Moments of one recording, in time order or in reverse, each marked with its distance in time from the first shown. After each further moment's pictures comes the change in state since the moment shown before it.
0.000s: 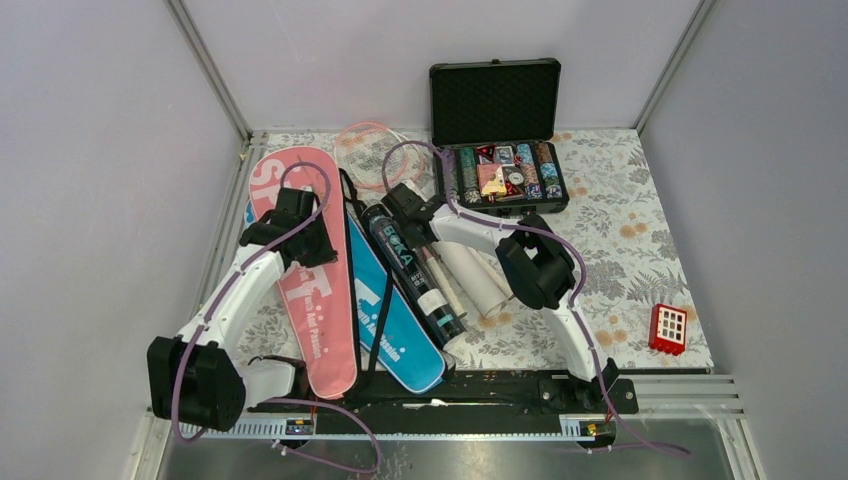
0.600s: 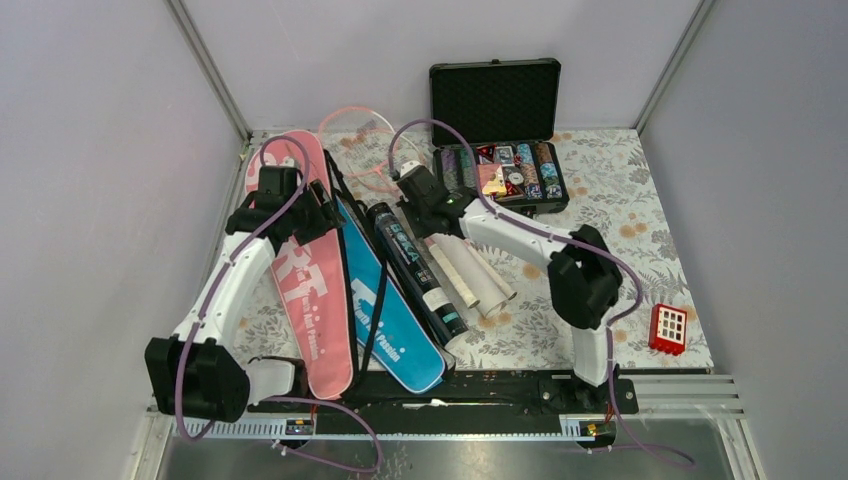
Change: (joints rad) left arm 0.064 0.039 0.150 0.064 0.117 -0.102; right arm 0.000 -0.319 -0.147 0.032 -0.112 -0.074
